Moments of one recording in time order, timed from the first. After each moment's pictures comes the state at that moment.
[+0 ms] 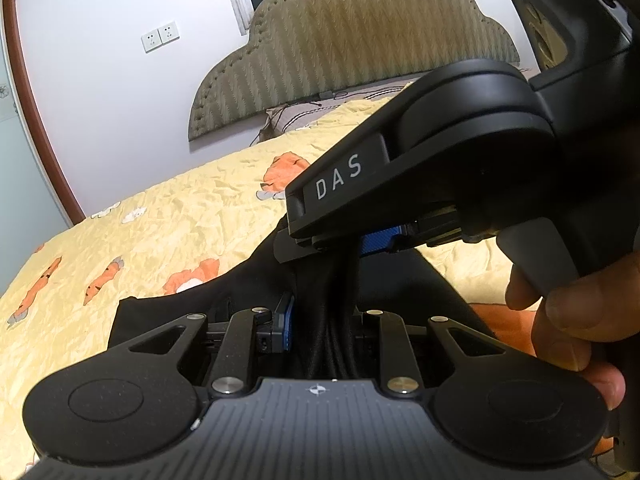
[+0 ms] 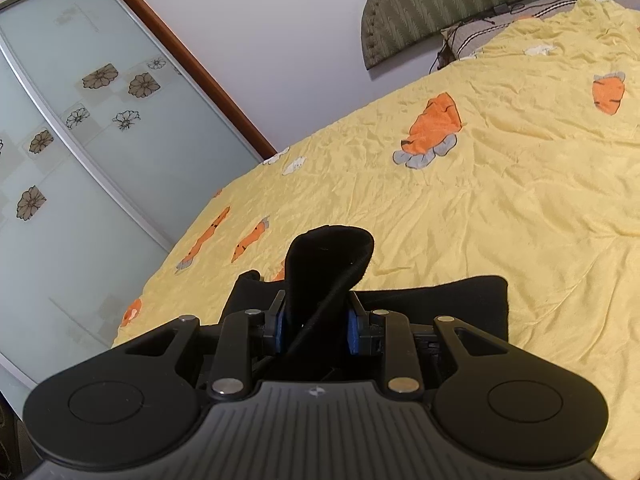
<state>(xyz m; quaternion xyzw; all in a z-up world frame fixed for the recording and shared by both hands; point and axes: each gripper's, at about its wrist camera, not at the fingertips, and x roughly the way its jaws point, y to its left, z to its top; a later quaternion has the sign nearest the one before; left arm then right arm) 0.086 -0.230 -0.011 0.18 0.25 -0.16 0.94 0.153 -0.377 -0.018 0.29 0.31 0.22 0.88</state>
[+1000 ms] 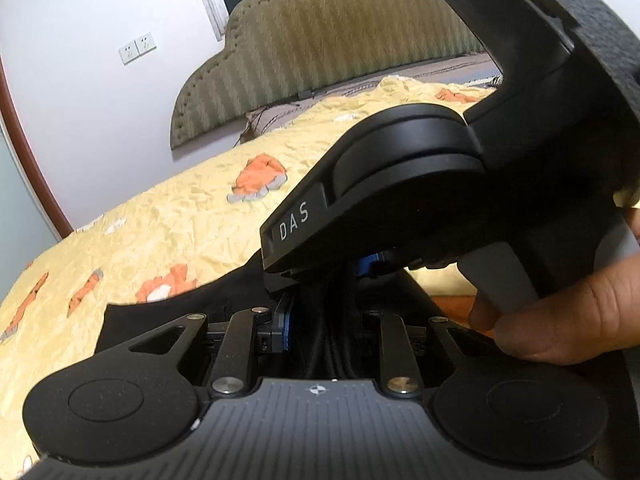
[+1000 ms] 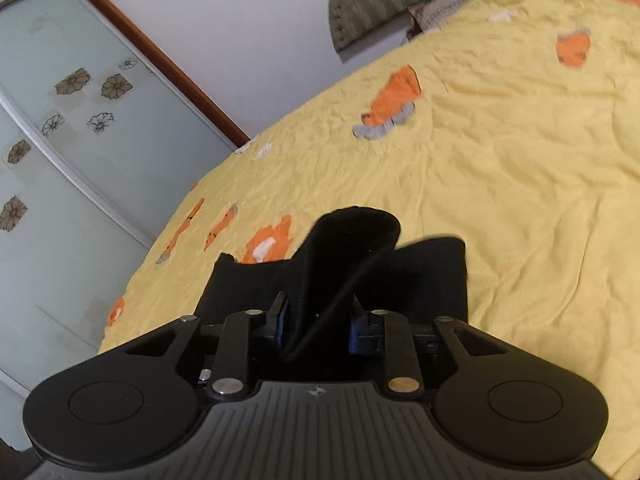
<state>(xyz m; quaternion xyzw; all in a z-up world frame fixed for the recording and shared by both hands) 0.076 -0.249 -0.022 0.21 0.24 -0.18 0.93 0.153 -0.388 -0.044 0.30 0.34 0.19 0.87</state>
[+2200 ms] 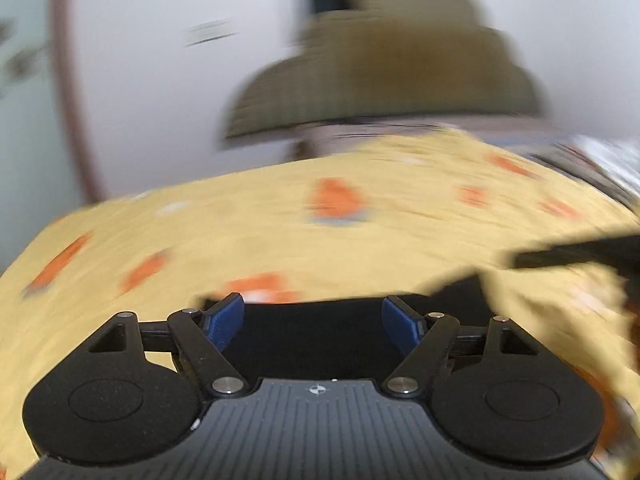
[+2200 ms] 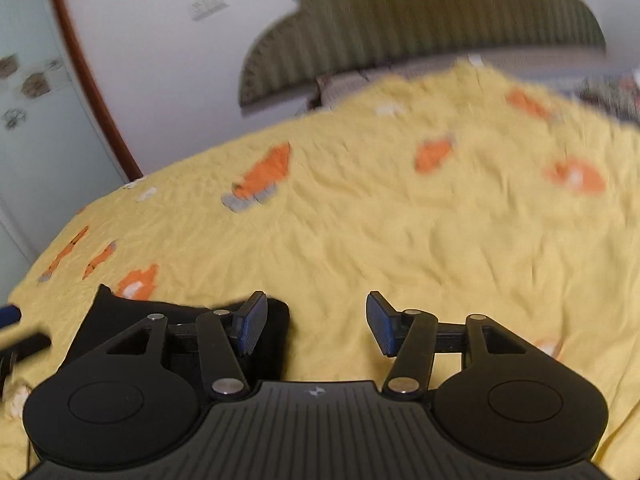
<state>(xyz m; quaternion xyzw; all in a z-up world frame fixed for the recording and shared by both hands) 0.102 -0.129 0.040 0.09 0.25 -0.11 0.96 0.115 -0.429 -0.008 0.17 0.30 0.02 0.94</state>
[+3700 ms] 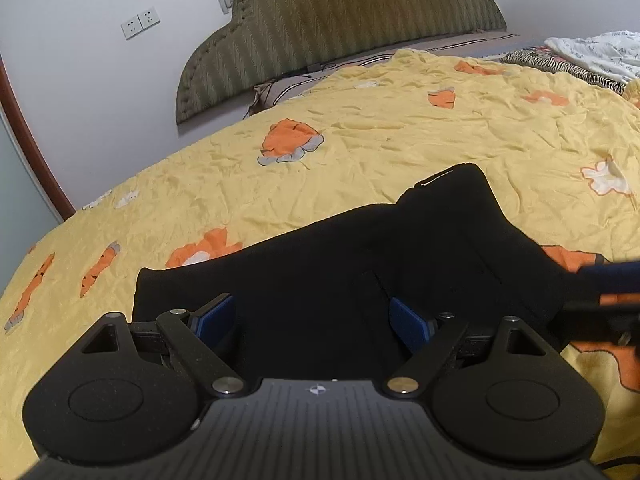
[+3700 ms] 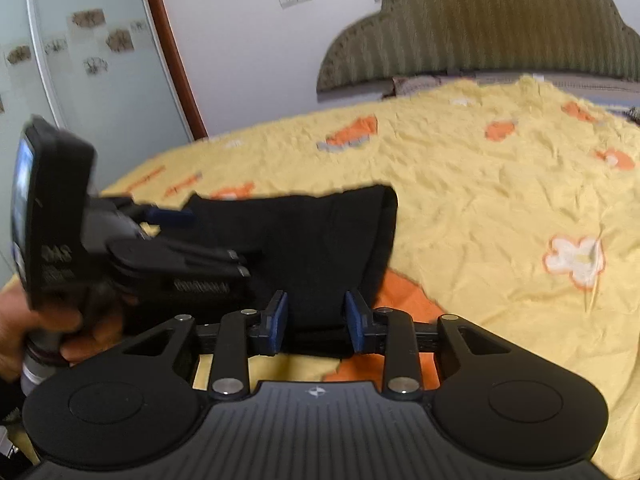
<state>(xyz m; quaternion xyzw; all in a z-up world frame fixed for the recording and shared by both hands) 0.108 -0.201 -0.037 0.22 0.28 -0.17 0.92 0.012 -0.370 -0.050 0.14 0.29 0.10 0.94</state>
